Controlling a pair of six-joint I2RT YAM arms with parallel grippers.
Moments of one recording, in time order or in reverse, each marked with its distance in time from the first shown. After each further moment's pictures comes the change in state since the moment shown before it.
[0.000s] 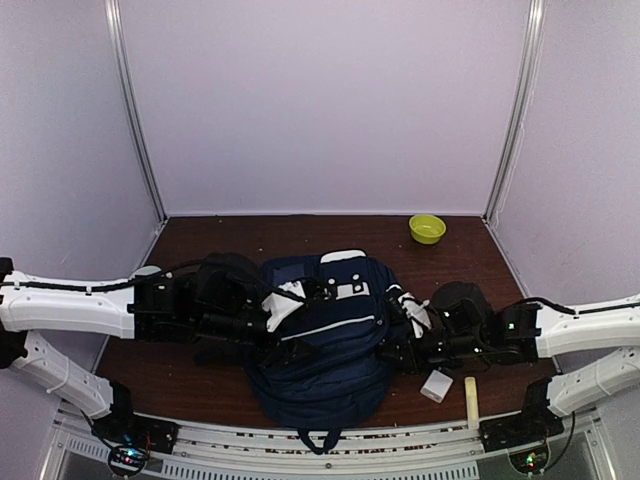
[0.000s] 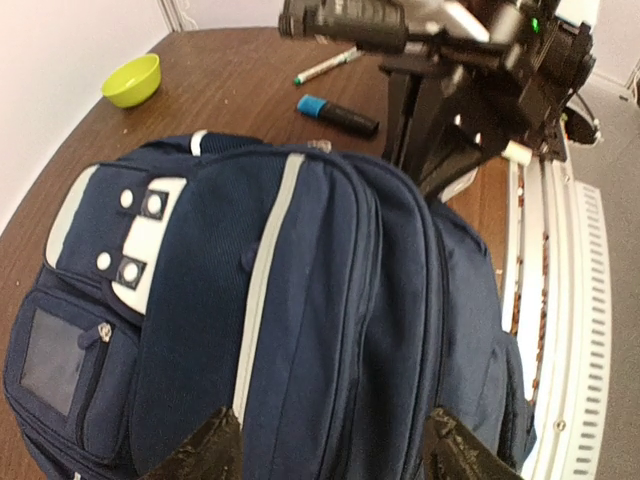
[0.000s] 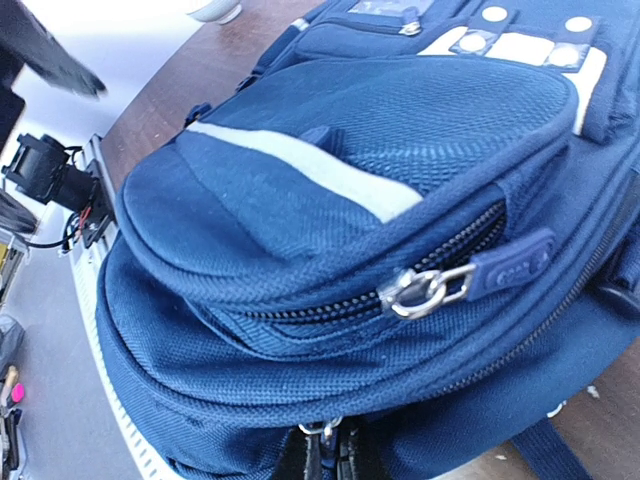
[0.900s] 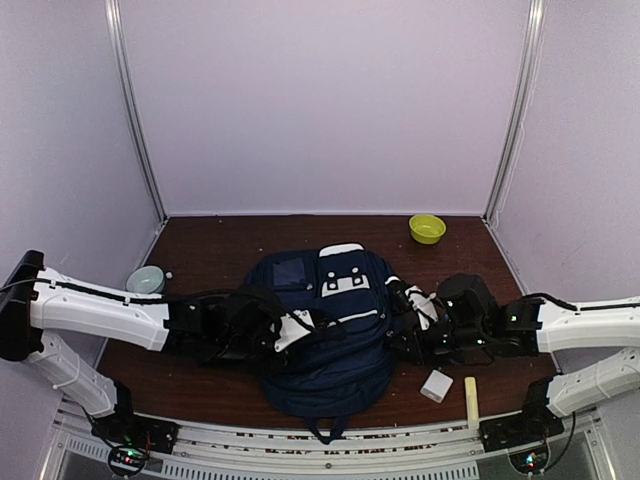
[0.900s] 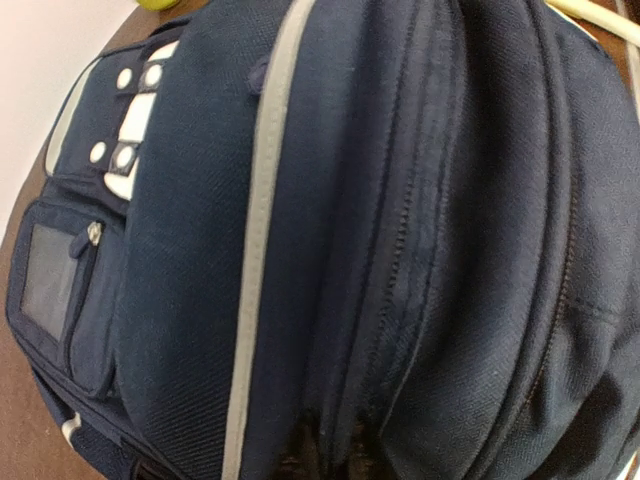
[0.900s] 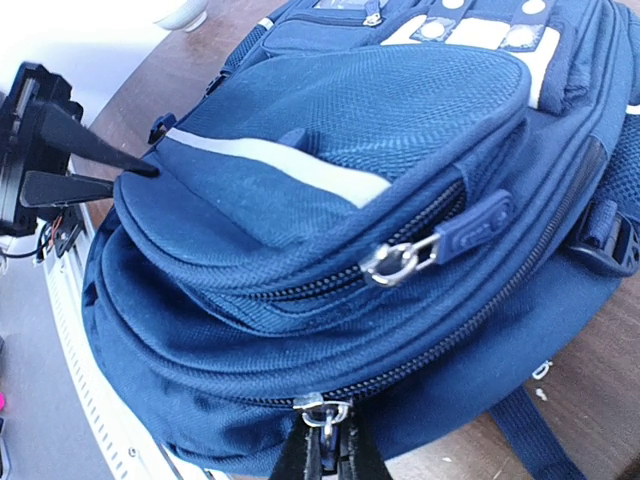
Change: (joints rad) left arm -0.005 0.145 -0.081 0.008 -0.228 0.066; right arm -0.095 -0.011 0.000 -0.044 -0.018 -0.064
